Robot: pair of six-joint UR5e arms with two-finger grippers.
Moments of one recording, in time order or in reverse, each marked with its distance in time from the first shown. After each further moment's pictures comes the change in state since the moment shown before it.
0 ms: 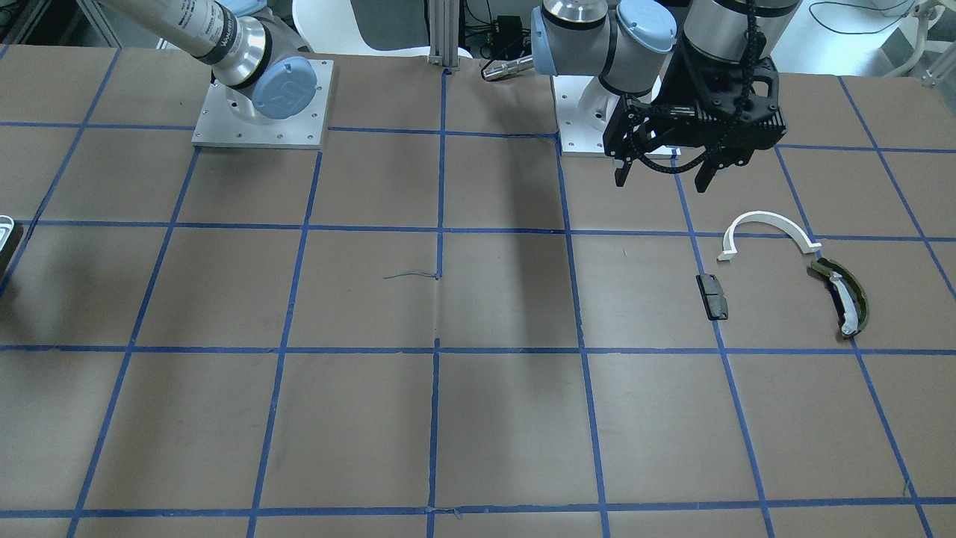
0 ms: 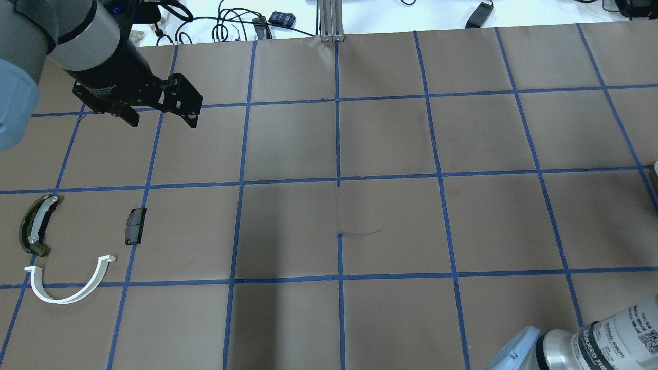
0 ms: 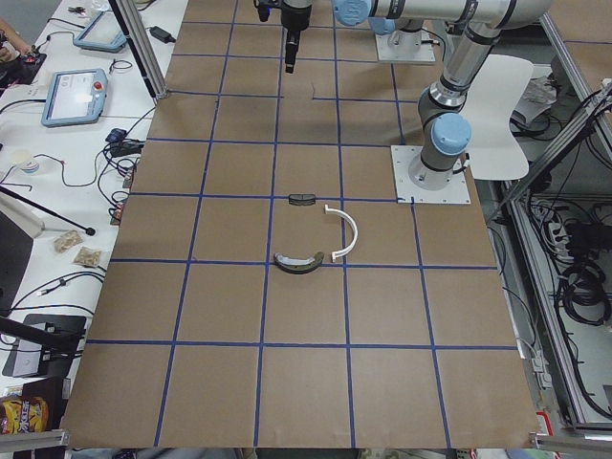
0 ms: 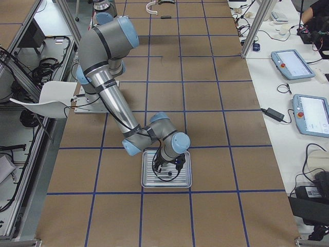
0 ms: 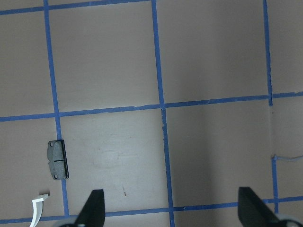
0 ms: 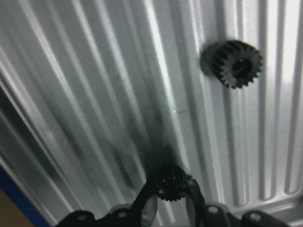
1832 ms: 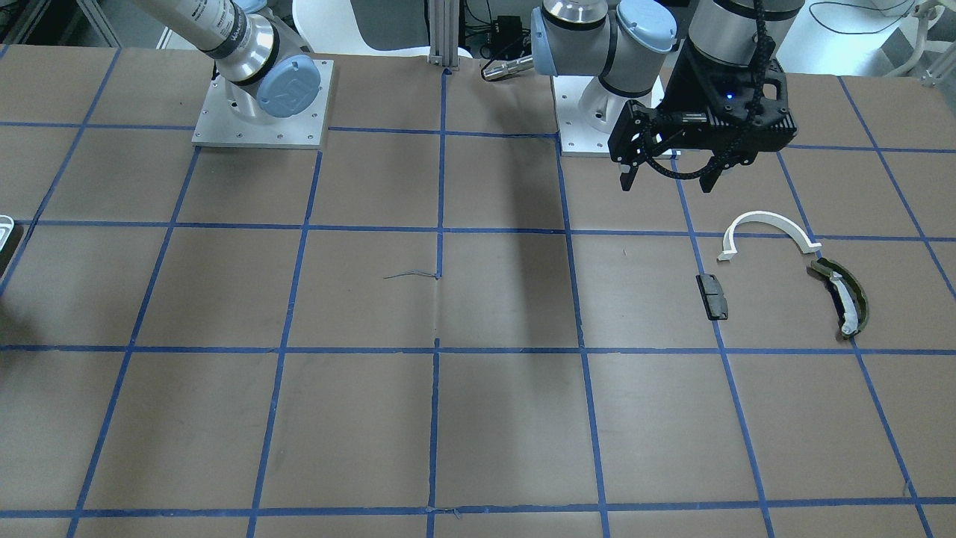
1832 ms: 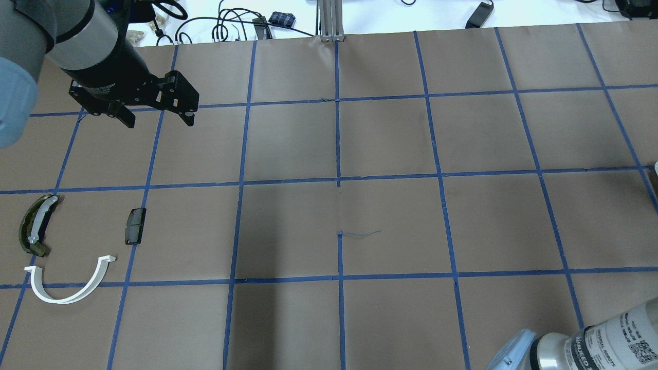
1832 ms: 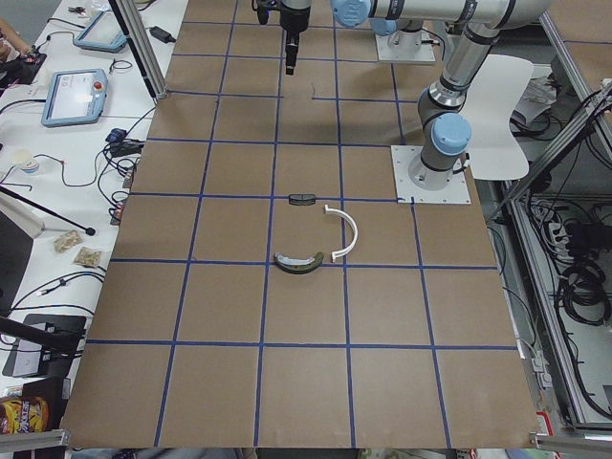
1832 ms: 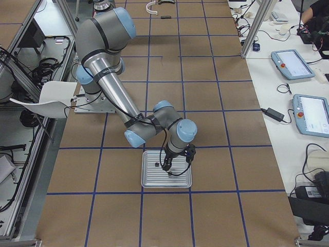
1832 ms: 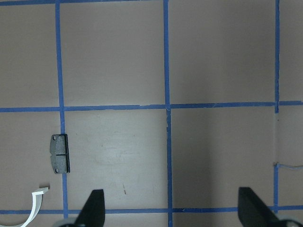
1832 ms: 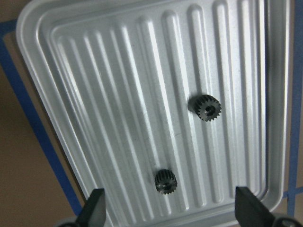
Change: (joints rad) left arm 0.005 -0.004 0.003 0.000 0.012 -0.049; right arm 0.038 -0.065 -0.066 0.038 0.063 -0.018
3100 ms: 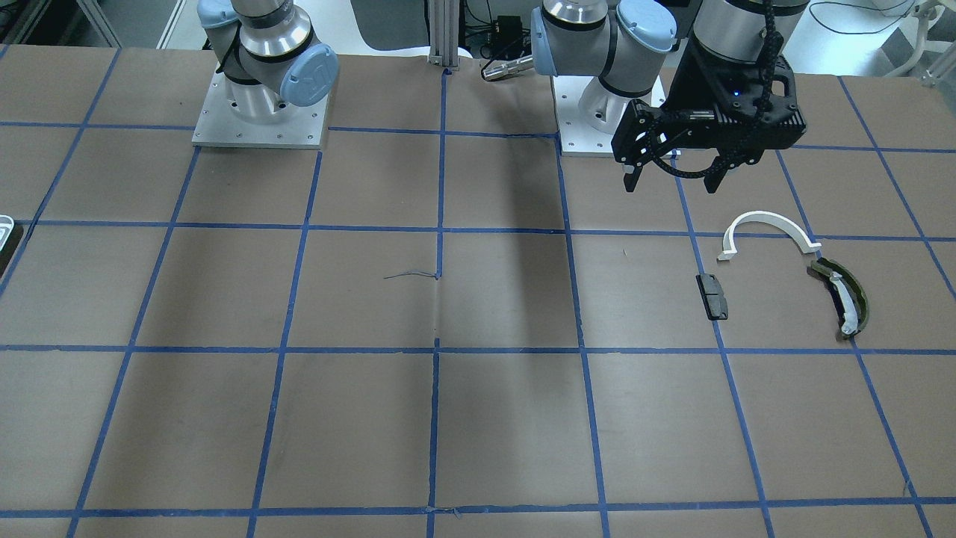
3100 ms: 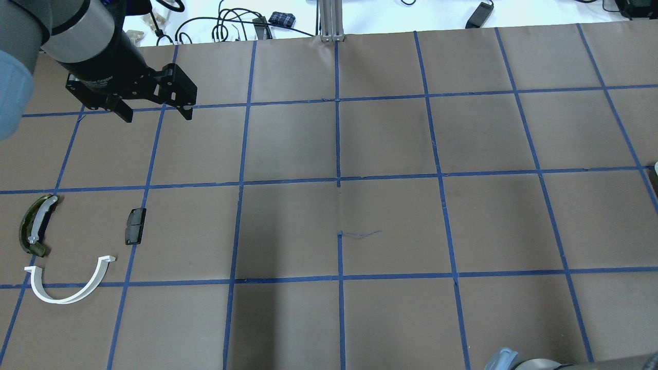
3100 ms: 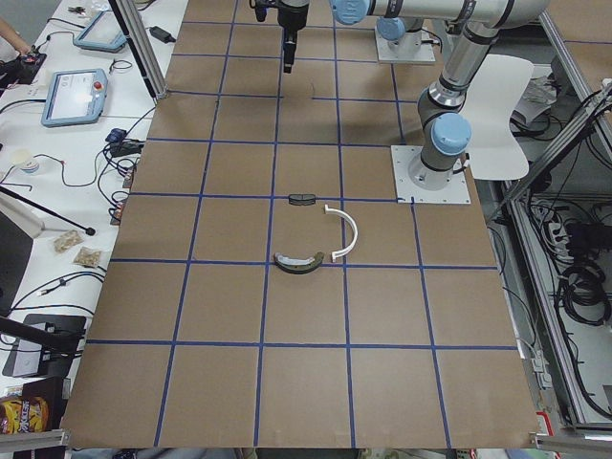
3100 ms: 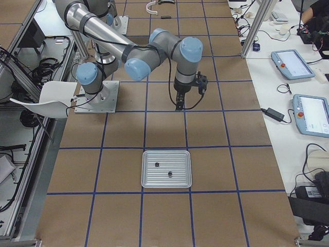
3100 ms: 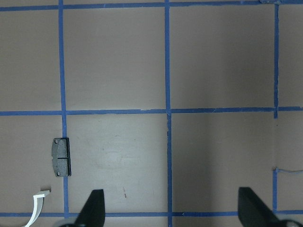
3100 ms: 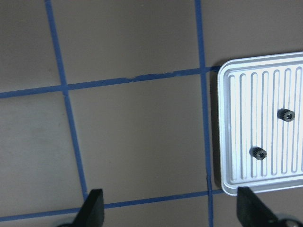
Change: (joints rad) left arm 0.004 -0.008 0.020 0.000 0.000 -0.011; right arm 0.190 -0.349 -0.012 0.278 0.171 0.068
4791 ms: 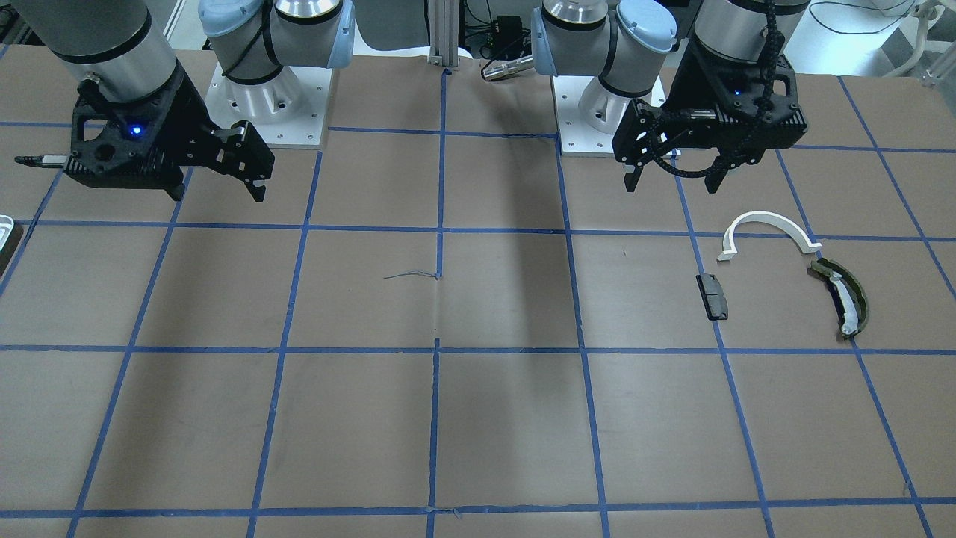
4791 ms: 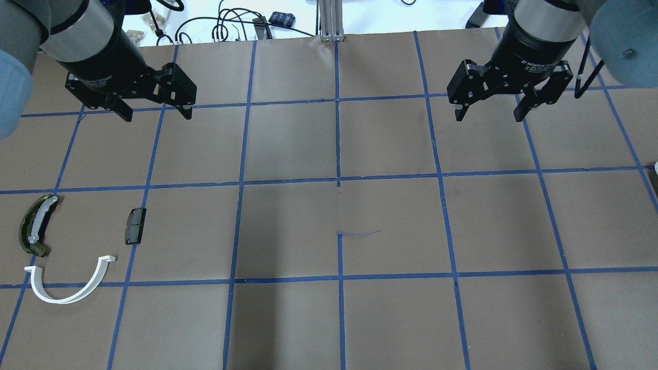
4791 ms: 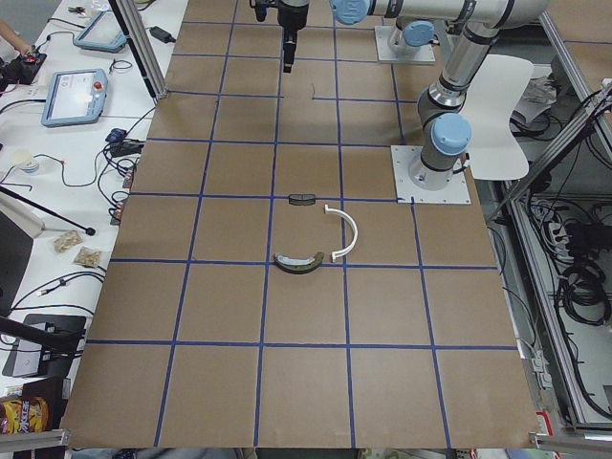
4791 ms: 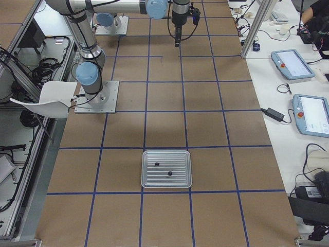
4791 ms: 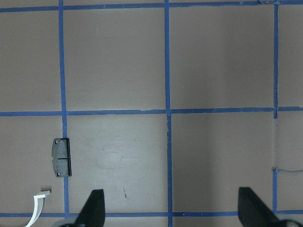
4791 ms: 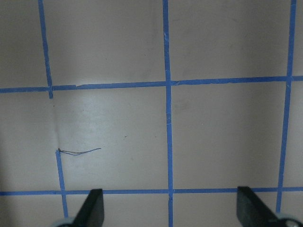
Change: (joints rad) left arm 0.000 0.001 0.001 0.000 0.000 0.002; right arm 0.697 -0.157 -0.006 0.166 0.124 0.606
